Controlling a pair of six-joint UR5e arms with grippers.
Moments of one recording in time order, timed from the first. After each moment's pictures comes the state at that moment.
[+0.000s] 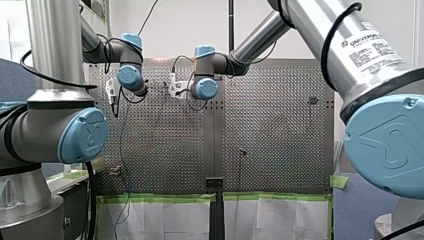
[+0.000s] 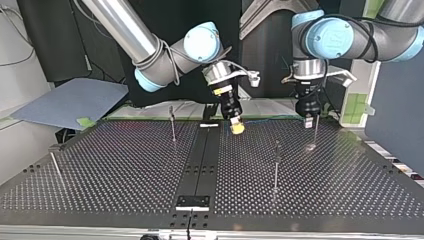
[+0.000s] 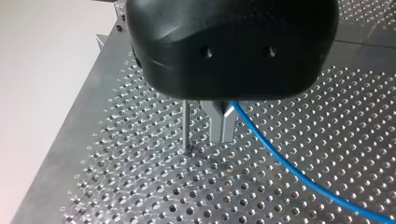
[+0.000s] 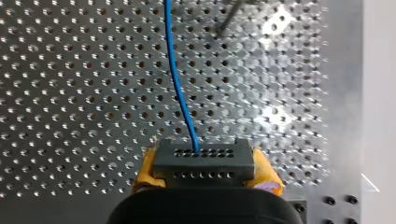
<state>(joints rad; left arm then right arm) -0.10 -1.47 -2.05 -2.79 -1.81 -1.72 2.49 -1.00 1.32 -0.40 1.72 1.56</state>
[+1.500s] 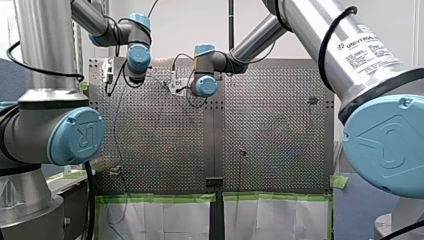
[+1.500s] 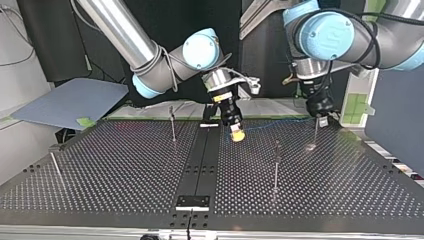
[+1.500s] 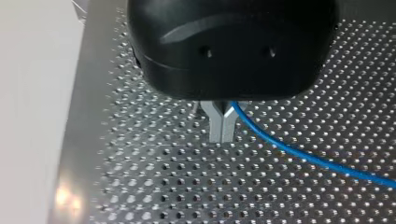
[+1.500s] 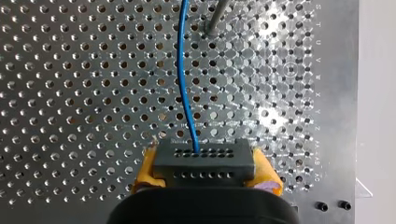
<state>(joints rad) -0.20 -1.46 -1.89 -3.02 -2.12 -1.55 2.47 -0.99 1.25 -0.37 1.70 1.56</state>
